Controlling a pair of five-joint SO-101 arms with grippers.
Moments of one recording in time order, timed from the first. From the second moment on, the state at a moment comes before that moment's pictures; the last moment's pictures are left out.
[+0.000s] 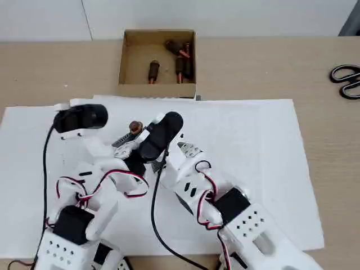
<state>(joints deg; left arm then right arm) 20.1 -71.1 55.8 53.8 39.9 -42.9 -52.4 57.3 38.2 8.1</state>
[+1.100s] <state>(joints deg) 27.3 -72.0 63.0 53.3 28.8 -42.9 -58.9 58.3 38.6 15.9</state>
